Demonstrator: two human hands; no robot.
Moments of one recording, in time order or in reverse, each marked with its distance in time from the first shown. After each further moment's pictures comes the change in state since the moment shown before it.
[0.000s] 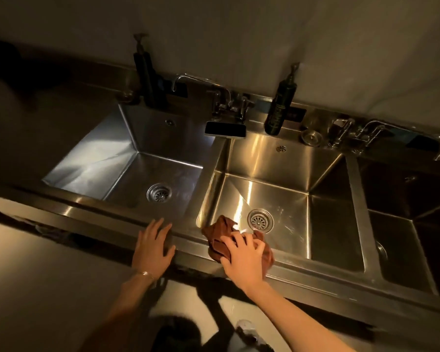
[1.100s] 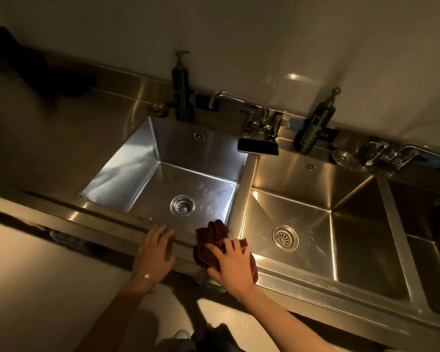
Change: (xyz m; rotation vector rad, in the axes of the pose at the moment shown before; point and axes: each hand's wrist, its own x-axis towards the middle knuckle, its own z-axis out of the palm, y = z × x) left_hand 0.031 -0.101 -0.054 -0.012 -0.014 -0.002; right_hand 0.066 -0.119 0.022 -0.053 -0.139 -0.135
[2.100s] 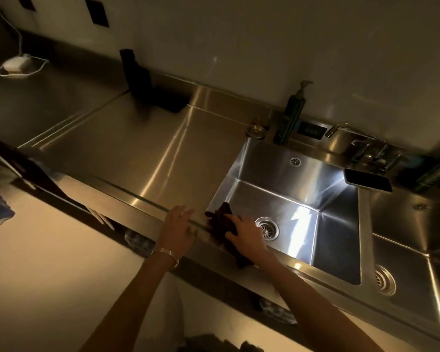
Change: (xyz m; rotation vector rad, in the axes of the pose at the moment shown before) left_hand 0.047 -0.255 -0.168 -0.218 0.182 -0.037; right_hand 0.209 -0.277 -0.023 0.257 -0.069 -0.006
